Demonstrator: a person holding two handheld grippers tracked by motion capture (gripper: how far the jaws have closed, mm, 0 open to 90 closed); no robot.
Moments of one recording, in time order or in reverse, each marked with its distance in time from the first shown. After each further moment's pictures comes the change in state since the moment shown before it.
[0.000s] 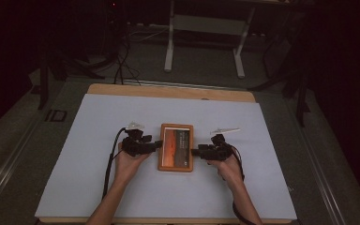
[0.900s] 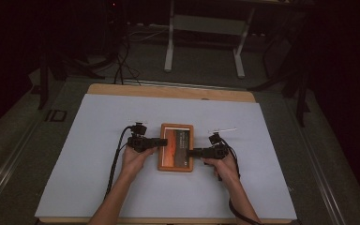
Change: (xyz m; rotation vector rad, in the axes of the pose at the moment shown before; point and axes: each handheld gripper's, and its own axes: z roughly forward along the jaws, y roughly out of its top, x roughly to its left) left arm 0.017 0.007 0.035 0.101 -0.173 -0.225; right arm -0.013 -0.003 0.020 0.058 0.154 0.178
